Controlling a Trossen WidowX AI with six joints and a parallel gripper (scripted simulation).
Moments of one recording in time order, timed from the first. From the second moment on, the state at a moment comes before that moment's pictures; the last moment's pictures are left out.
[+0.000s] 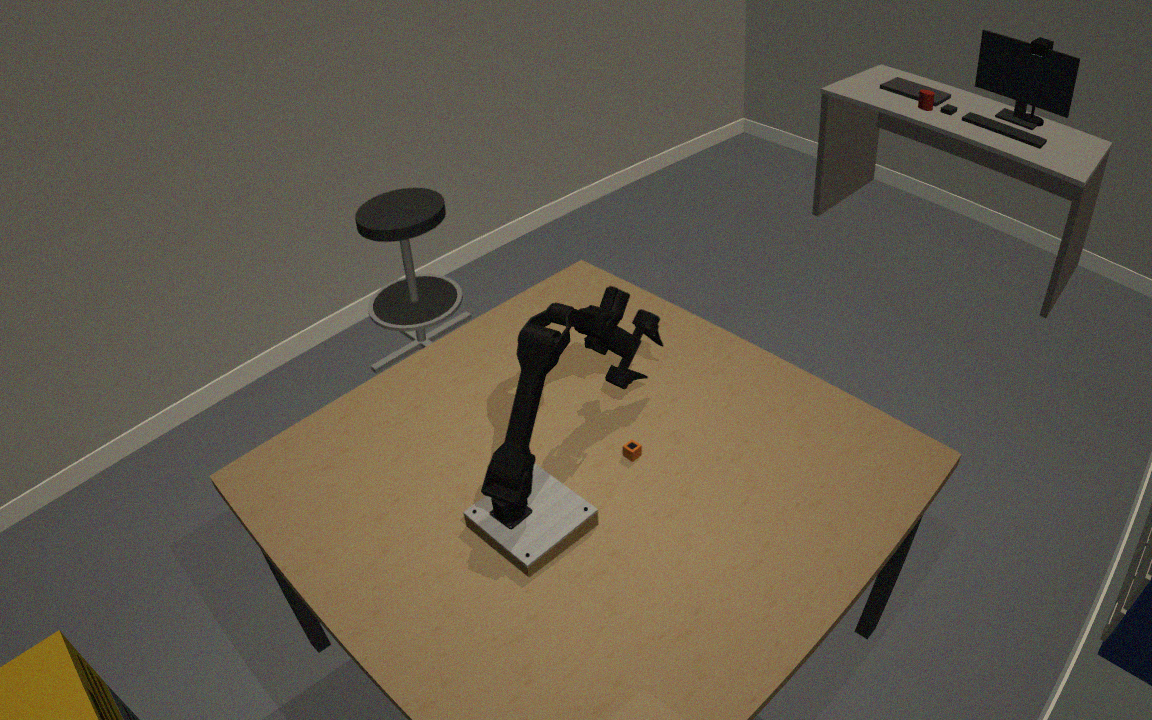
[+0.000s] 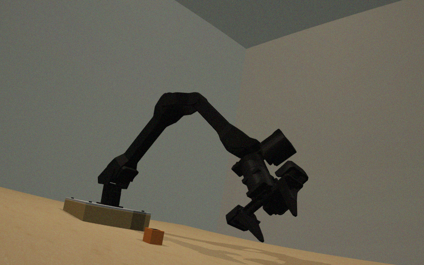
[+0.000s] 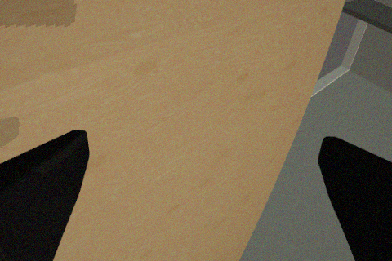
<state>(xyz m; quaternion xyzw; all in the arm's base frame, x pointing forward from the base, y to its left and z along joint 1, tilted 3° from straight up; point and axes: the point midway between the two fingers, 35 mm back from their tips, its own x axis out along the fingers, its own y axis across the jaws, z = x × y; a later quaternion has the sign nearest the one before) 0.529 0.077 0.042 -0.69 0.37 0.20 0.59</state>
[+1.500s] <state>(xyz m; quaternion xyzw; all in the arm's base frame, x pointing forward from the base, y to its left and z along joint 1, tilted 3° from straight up) 0.330 -0.050 0.039 0.00 0.72 -0.03 0.70</state>
